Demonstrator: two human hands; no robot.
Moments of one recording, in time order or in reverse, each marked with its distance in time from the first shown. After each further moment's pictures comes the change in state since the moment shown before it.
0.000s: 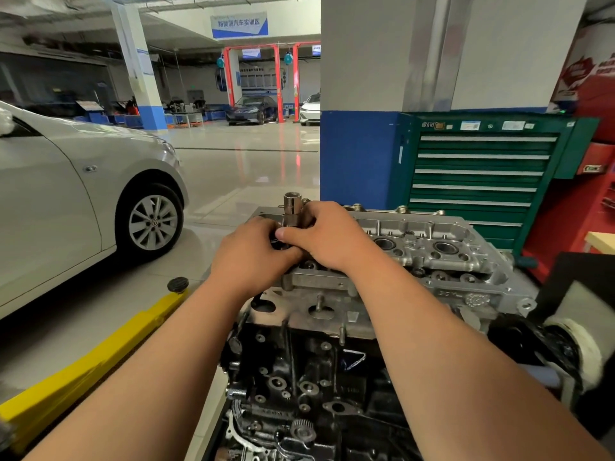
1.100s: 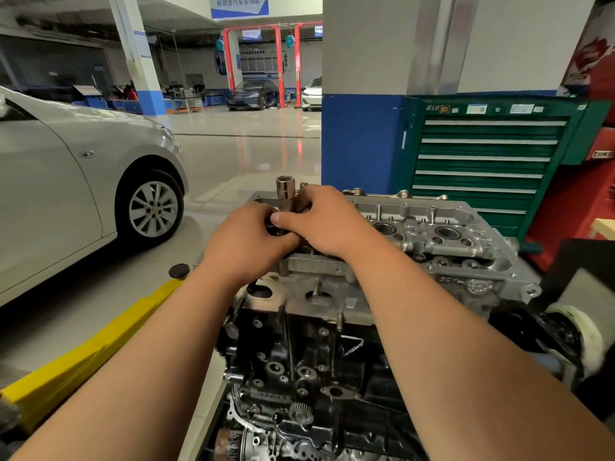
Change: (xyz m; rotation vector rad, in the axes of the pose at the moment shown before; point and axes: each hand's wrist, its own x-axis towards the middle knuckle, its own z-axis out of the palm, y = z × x) left_hand -0.004 0.002 0.000 -0.008 0.015 -0.014; right_hand -0.001 -0.001 -0.001 -0.003 -0.019 -0.002
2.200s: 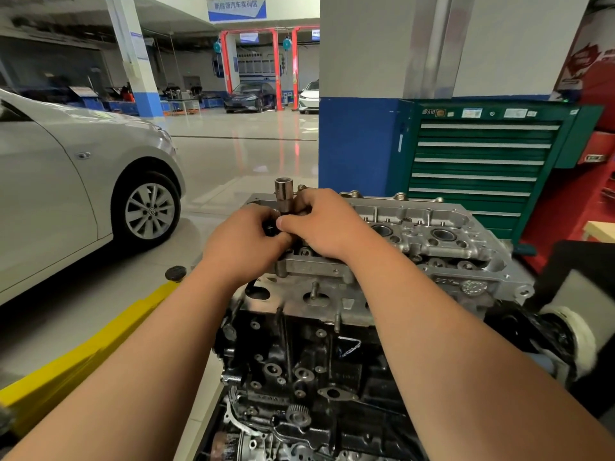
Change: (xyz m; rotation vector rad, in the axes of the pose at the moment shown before) left_hand 0.001 0.000 0.000 -0.022 -0.004 0.005; right_hand -0.001 0.002 -0.001 0.038 -0.010 0.009
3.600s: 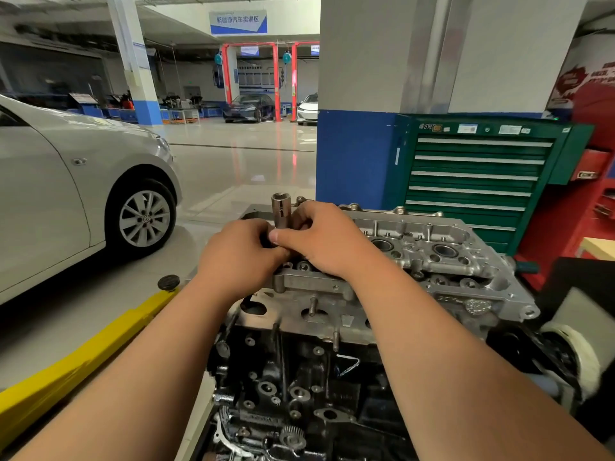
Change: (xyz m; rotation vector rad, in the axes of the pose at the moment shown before) left_hand 0.001 -0.002 0.001 0.011 0.018 -0.029; right_hand -0.002 0.002 0.001 0.003 -0.004 0.004
